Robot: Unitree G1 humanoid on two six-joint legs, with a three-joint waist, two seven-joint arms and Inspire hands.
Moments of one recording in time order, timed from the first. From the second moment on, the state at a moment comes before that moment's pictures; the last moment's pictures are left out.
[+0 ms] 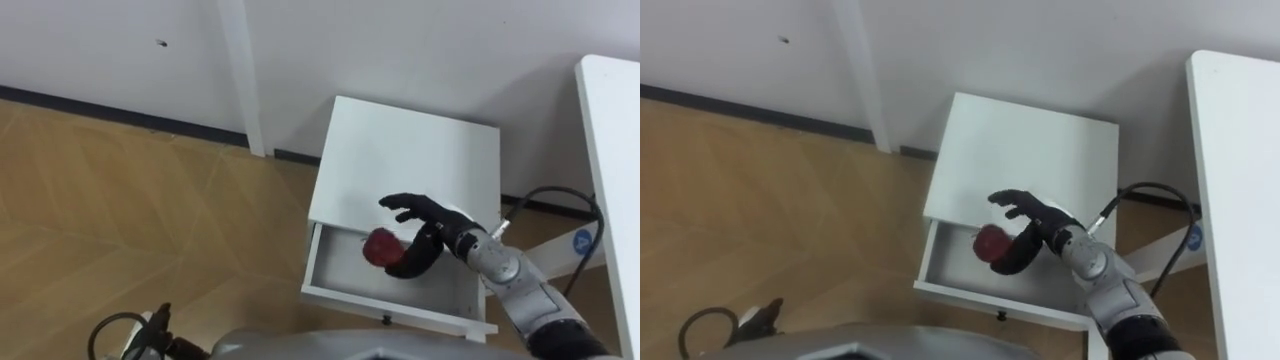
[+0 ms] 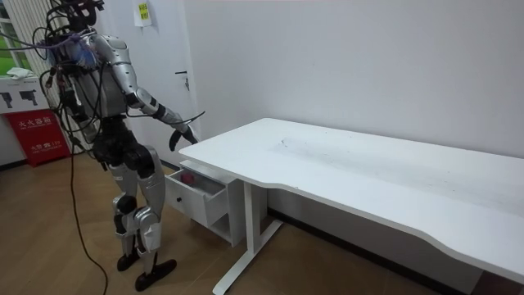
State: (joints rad) left arm 0.17 0.23 0.03 1.08 0.36 0.00 0.08; right arm 0.06 -0.33 0.25 0.56 -0.41 -0.07 0.23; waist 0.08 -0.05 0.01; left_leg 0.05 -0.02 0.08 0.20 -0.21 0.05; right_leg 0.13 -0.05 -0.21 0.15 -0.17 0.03
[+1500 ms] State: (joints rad) left arm 0.14 0.25 0.09 1.19 0.35 0.07 0.05; right arm 0.12 -0.28 -0.14 1.32 -0.18 0.04 0.01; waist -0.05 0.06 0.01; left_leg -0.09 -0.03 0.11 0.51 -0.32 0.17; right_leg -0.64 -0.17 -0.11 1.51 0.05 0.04
